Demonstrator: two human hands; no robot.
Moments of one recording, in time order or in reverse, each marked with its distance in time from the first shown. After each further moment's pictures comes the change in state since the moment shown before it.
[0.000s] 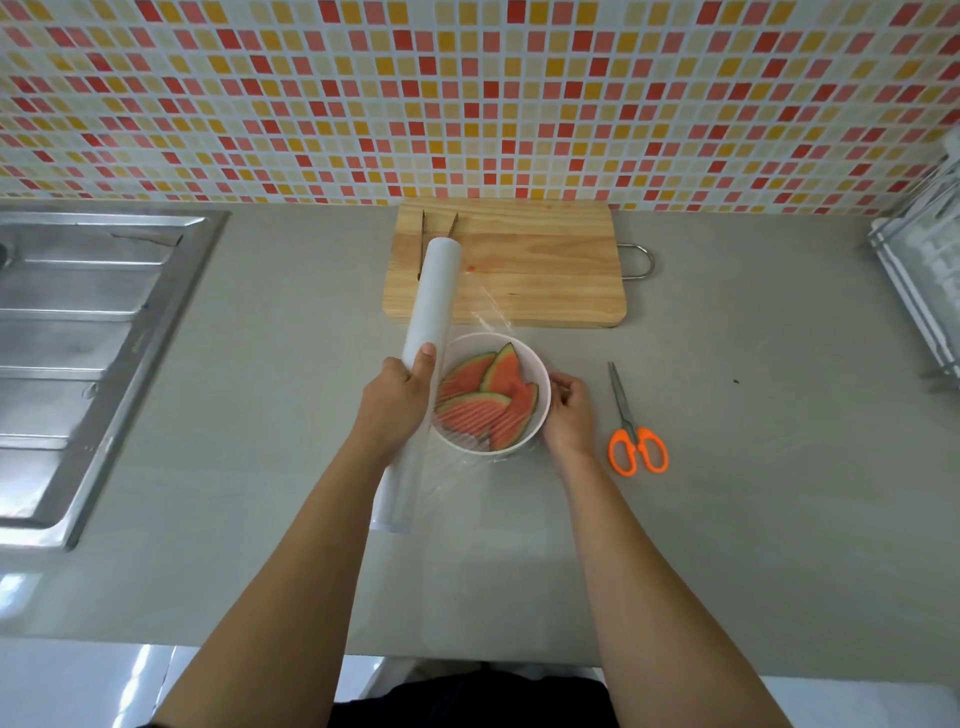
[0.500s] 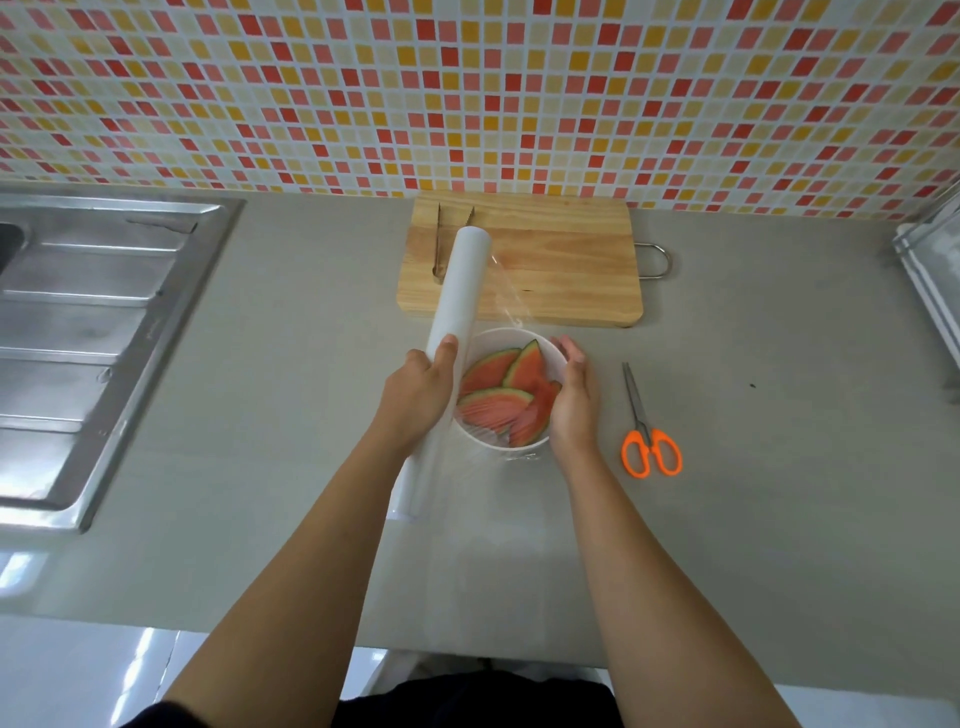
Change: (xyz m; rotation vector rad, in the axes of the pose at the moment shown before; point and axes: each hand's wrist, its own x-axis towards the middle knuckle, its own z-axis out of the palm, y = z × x) left_hand 0.002 0.005 0.003 -0.026 -0.025 -0.012; right_hand -0.010 -0.020 0.013 0.325 -0.053 -0.147
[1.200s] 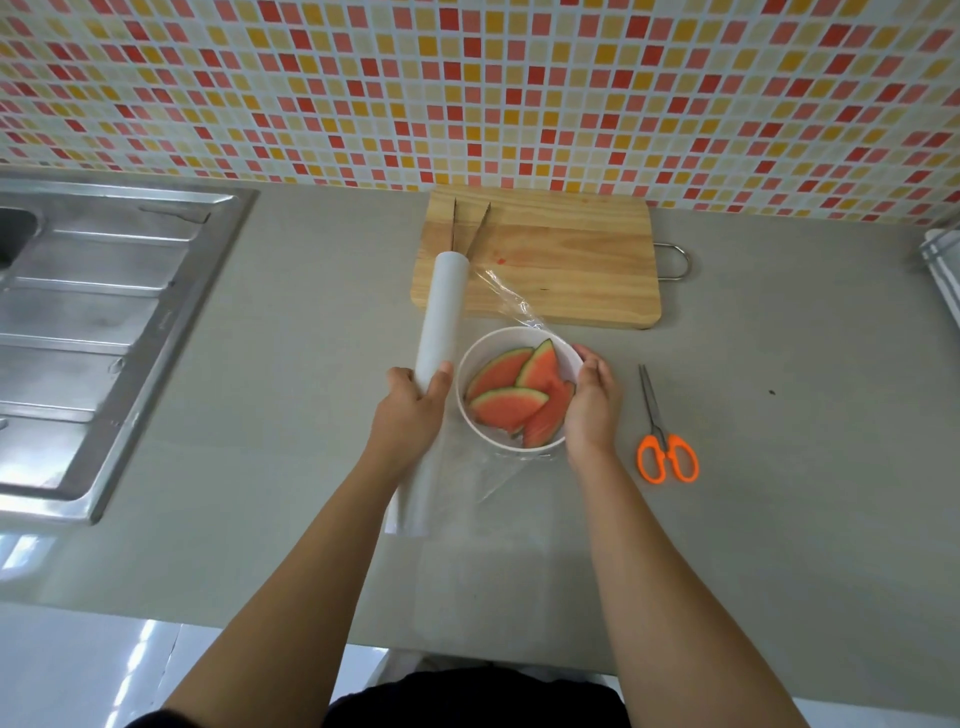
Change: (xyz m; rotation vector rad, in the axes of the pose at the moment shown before) left_hand -0.001 -0.041 -0.004 -0.061 0.043 -0.046; right_hand 0.009 0.007 0.005 -0.044 0.141 0.022
